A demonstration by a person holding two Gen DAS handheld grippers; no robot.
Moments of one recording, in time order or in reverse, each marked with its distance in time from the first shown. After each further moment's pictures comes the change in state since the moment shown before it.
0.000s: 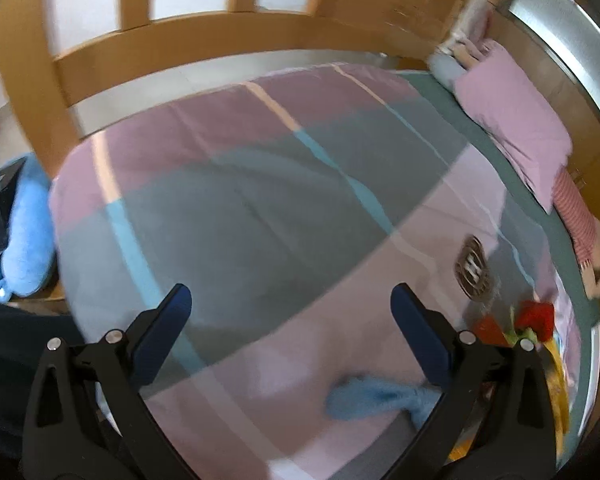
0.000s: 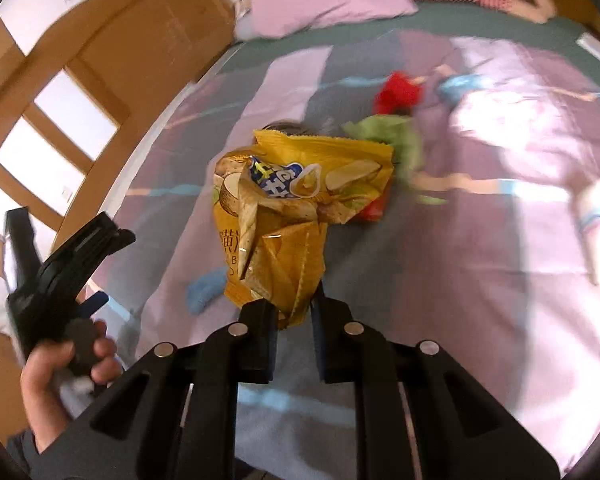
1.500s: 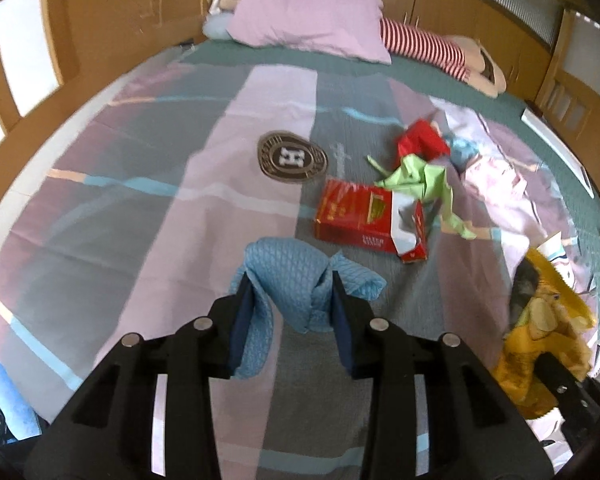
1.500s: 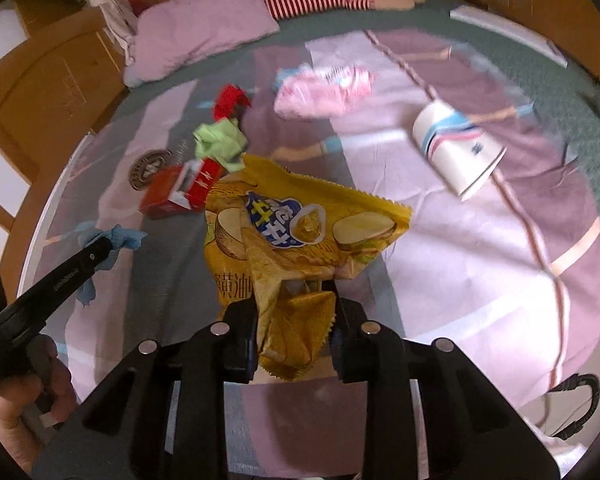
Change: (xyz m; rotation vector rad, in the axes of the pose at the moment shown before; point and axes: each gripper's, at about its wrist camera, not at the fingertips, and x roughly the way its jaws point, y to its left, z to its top) left arm -0.029 -0.098 -0.076 0.686 -0.015 -0.279; right arm -0.034 -0.042 -0.046 0.188 -0.127 -0.289
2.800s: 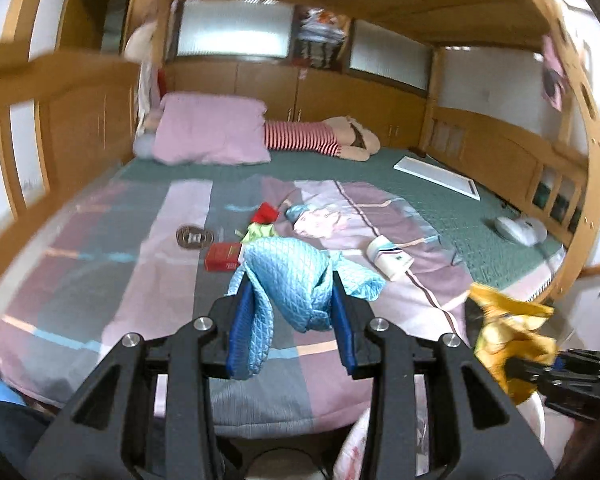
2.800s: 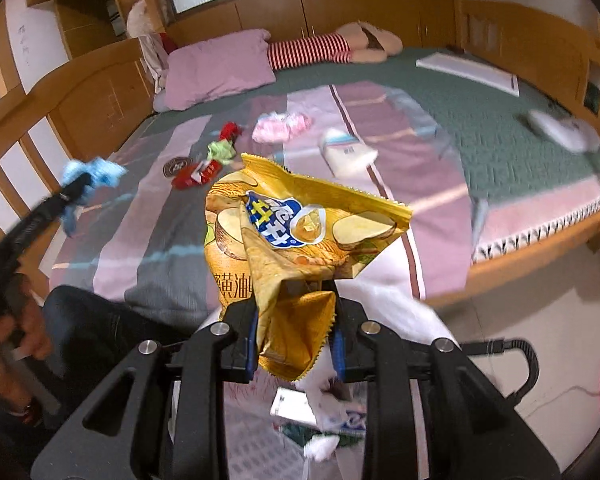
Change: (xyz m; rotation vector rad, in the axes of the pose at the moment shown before) left arm -0.232 -0.053 -0.109 0.209 -0.381 -0.285; right arm -0.180 -0.097 -0.120 -0.034 -0.095 0.023
